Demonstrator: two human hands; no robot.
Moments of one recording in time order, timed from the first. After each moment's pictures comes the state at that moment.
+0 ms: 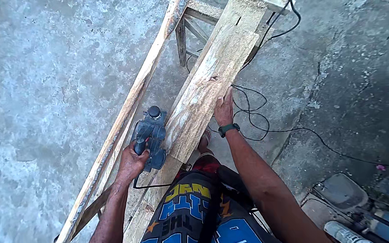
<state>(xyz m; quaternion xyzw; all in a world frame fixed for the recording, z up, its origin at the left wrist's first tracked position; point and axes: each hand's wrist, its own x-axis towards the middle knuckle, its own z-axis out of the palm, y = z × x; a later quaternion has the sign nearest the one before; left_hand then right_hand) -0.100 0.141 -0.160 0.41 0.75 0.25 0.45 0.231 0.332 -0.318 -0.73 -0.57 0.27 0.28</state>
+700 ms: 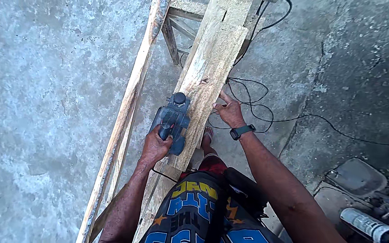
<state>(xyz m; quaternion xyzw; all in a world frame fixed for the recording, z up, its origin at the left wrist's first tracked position) -0.022 0.252 -0.183 0.52 0.71 0.17 0.45 0.274 0.348 -0.286 -0.70 -0.44 0.50 0.26</state>
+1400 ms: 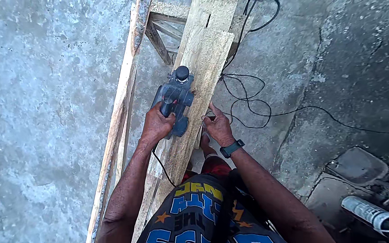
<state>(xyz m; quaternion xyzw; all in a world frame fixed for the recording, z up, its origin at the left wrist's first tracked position) 0.035 0.392 -0.183 0.56 0.69 0.14 0.44 0.267 0.347 -0.273 -0.72 -0.46 0.46 0.21</state>
